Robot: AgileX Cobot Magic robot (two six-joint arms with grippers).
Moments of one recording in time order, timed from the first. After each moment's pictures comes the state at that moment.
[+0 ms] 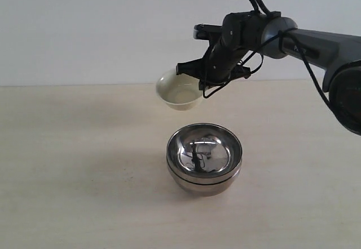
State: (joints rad) left arm 0.03 0.00 0.00 0.05 0.26 0.09; right arm 0.40 2.43 -2.18 0.09 0.75 0.20
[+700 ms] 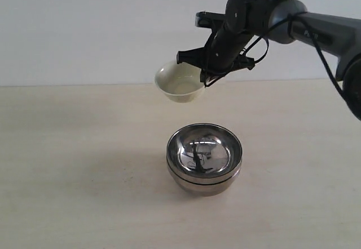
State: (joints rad) left arm 0.03 0.00 0.00 0.05 0.26 0.09; right arm 0.40 2.36 -2.18 0.10 0.84 0.22
